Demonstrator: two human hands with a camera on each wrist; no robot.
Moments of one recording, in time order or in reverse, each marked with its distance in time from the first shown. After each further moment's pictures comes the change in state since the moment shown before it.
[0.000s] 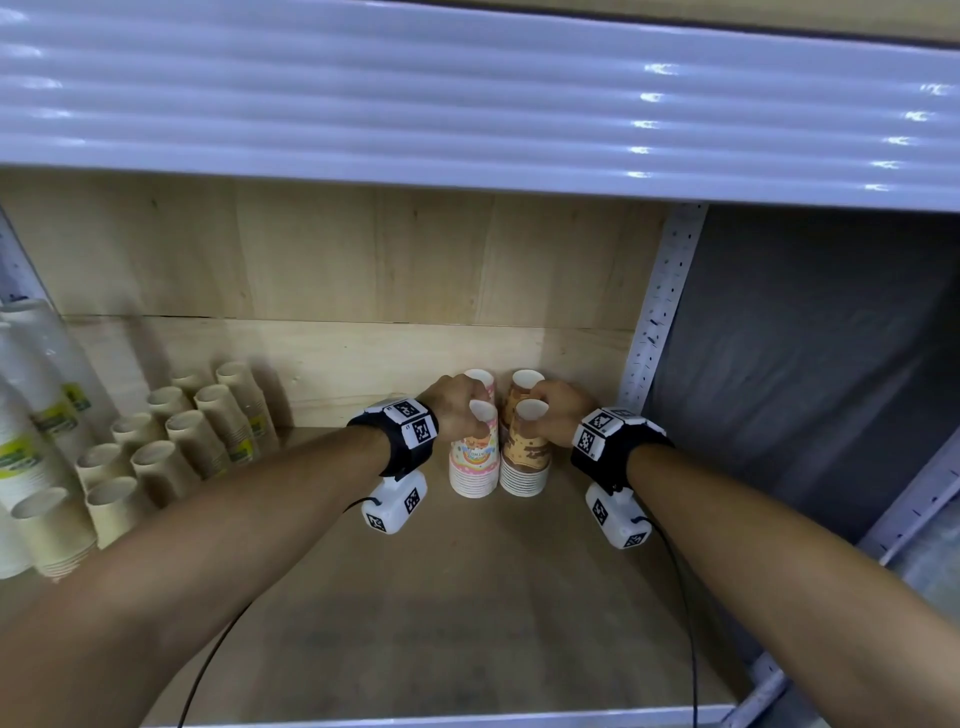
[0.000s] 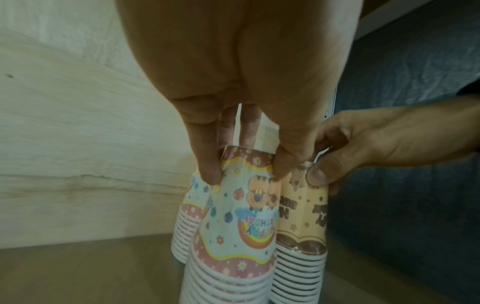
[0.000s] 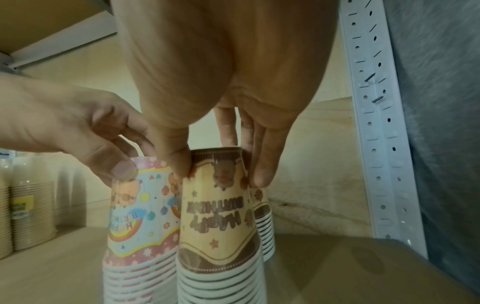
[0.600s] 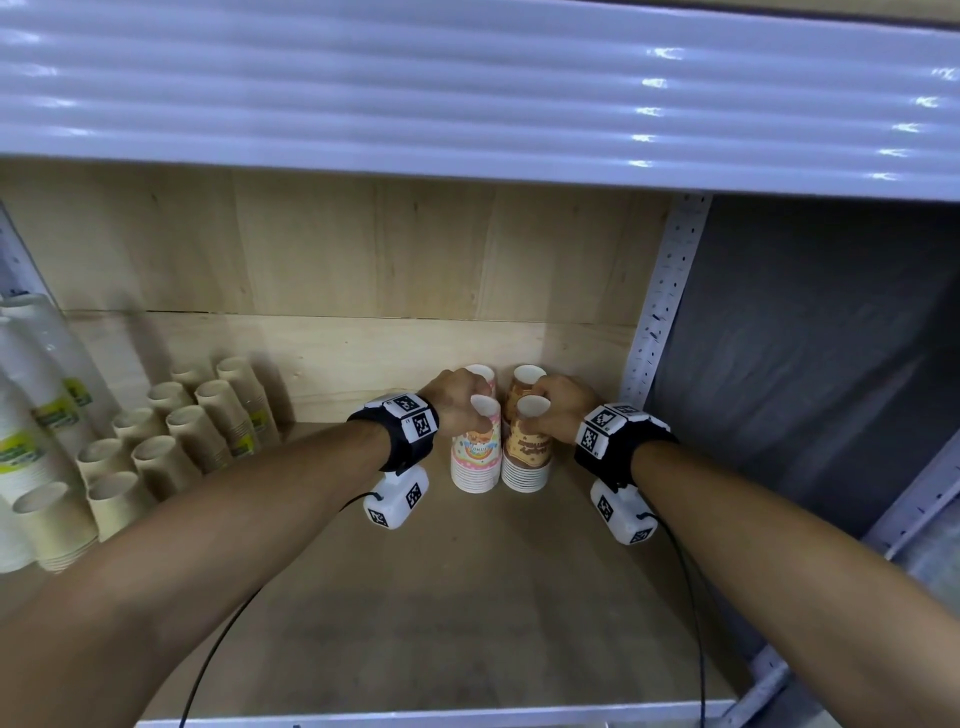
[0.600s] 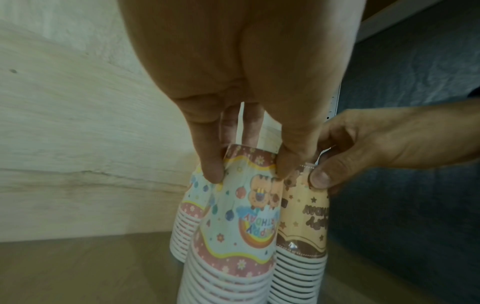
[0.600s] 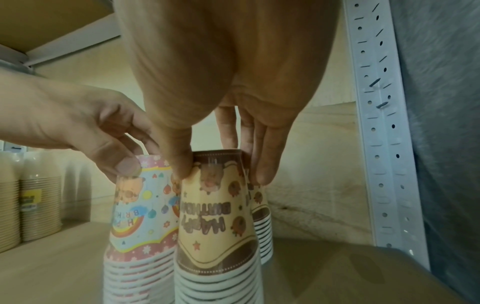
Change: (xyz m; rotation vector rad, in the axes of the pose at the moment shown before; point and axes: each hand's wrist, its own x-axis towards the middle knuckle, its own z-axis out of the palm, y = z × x) left_hand 0.002 0.001 0.000 -0.021 -0.012 0.003; right_hand 0.002 0.000 0.001 -0.083 0.024 0.004
